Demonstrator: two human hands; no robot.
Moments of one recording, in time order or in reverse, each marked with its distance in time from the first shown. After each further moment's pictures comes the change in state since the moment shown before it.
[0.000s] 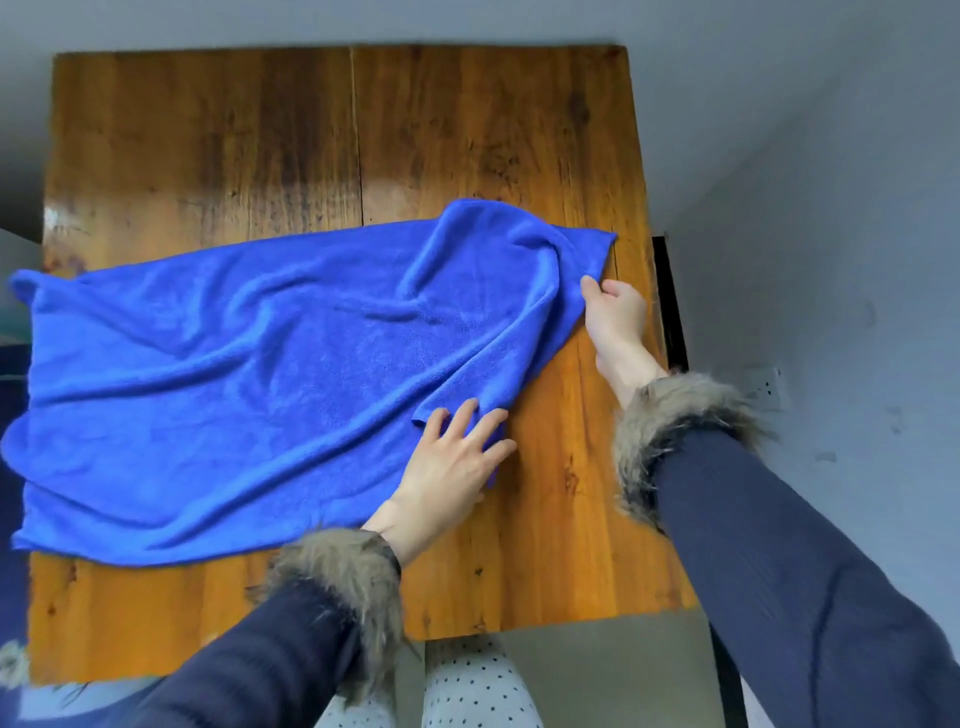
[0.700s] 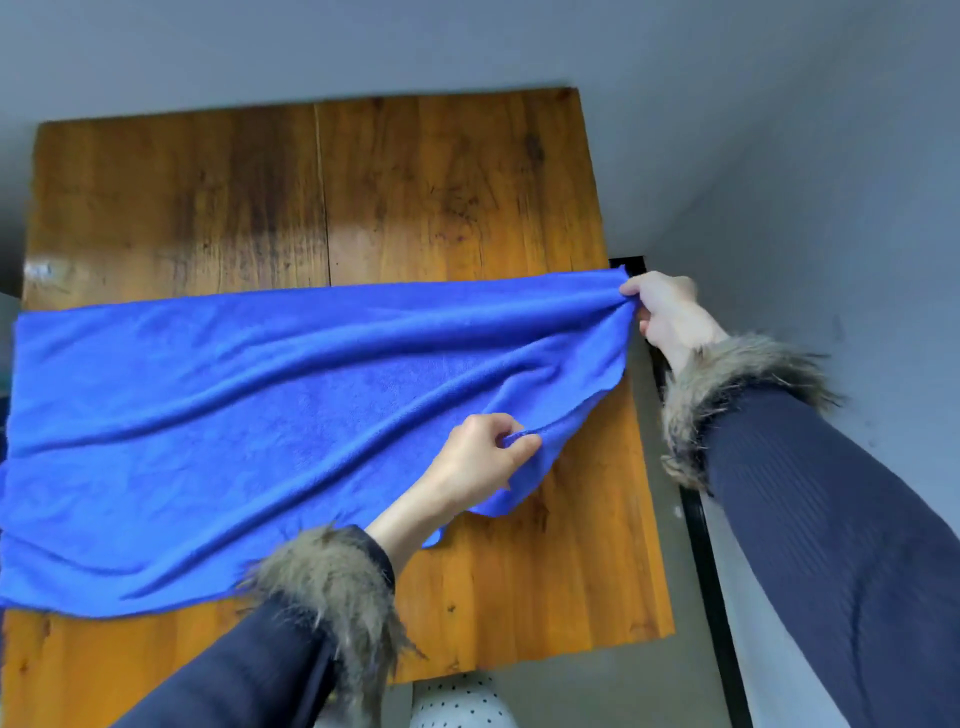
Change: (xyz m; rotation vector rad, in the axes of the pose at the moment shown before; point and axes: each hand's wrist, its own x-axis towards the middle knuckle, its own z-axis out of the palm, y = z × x) left_hand 0.052 0.034 -0.055 -1.091 -0.057 -0.384; right_hand 0.069 -0.027 -0.074 0.234 -0.026 0.287
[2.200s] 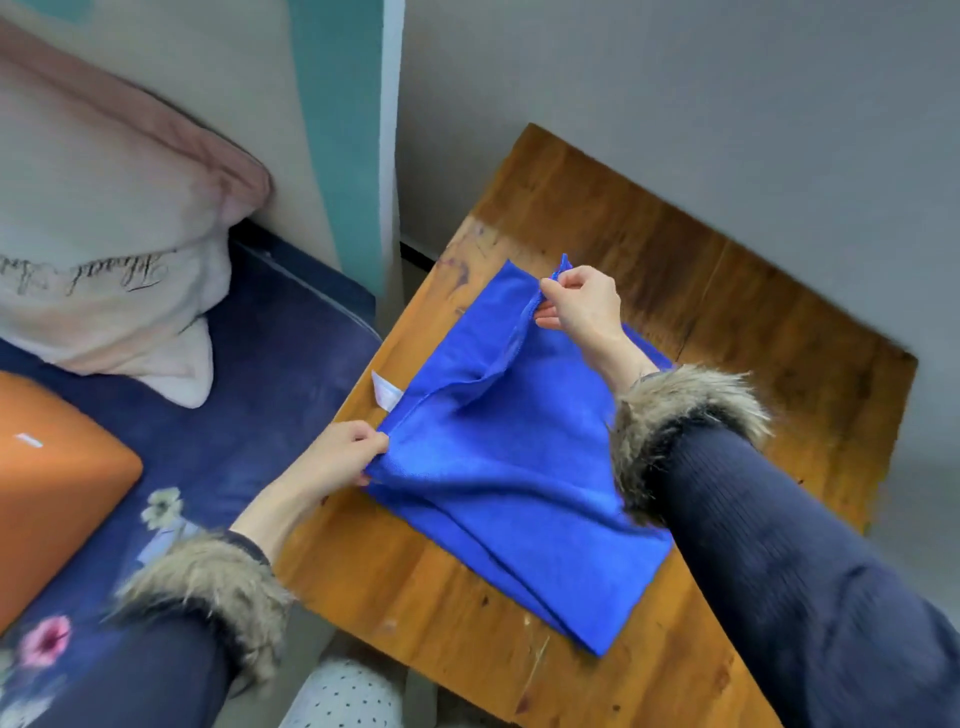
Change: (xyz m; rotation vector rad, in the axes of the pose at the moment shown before) left_hand -0.161 -0.280 -0.258 -0.630 0.501 -0.406; right_hand -0.294 -0.003 0.380 -0.551 -0.621 -0.582
